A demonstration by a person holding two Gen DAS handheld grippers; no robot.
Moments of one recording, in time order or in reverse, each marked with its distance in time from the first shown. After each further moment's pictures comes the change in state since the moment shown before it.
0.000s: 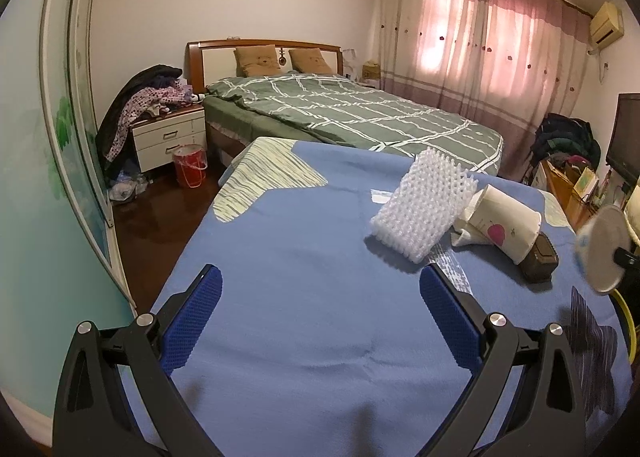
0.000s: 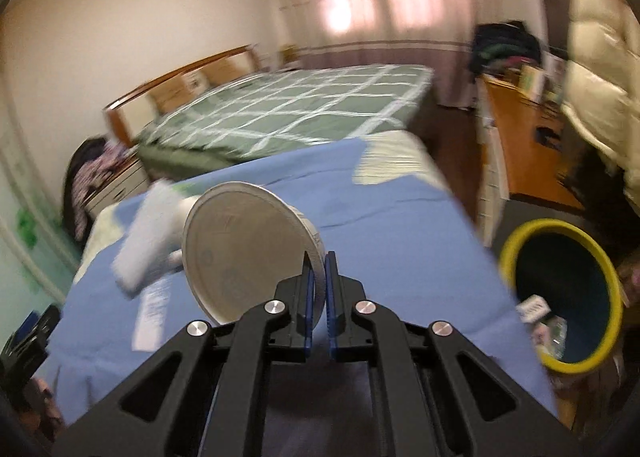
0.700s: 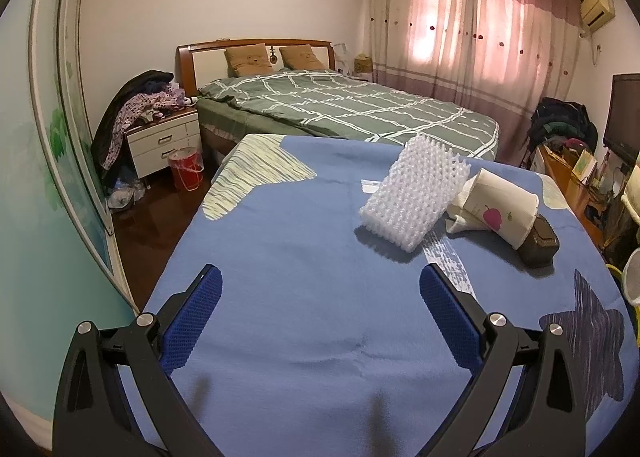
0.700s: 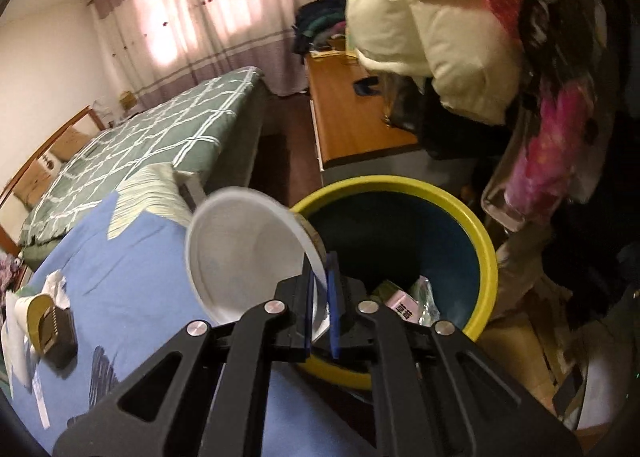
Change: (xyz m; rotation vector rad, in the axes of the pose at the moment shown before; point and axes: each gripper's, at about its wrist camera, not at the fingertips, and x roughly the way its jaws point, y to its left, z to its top) left arm 0.006 -0.013 -0.005 0.057 0.015 0.000; right arm -0.002 -0.175 -0.015 0.366 -0.028 -0.398
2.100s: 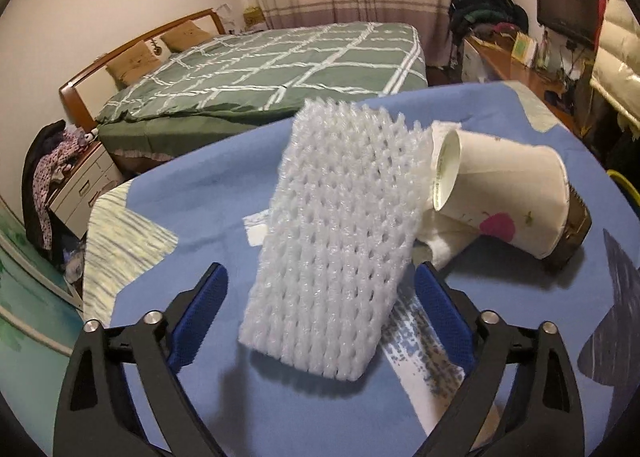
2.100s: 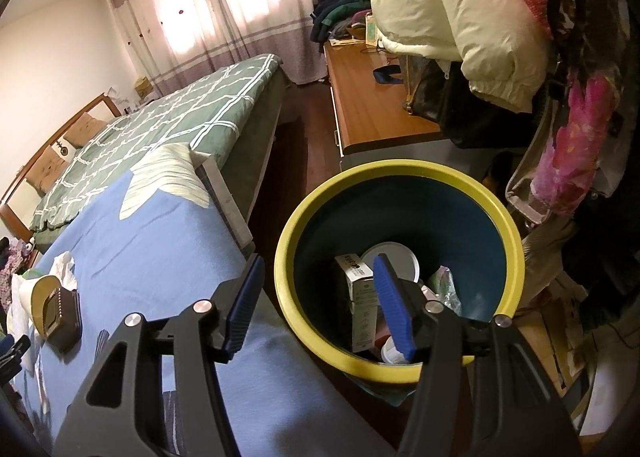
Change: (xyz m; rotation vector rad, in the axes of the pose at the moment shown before) left arm 0.150 -0.095 0.068 0.410 0.220 -0.197; right arm 0.008 0.017 -0.009 -0.049 0.052 0.072
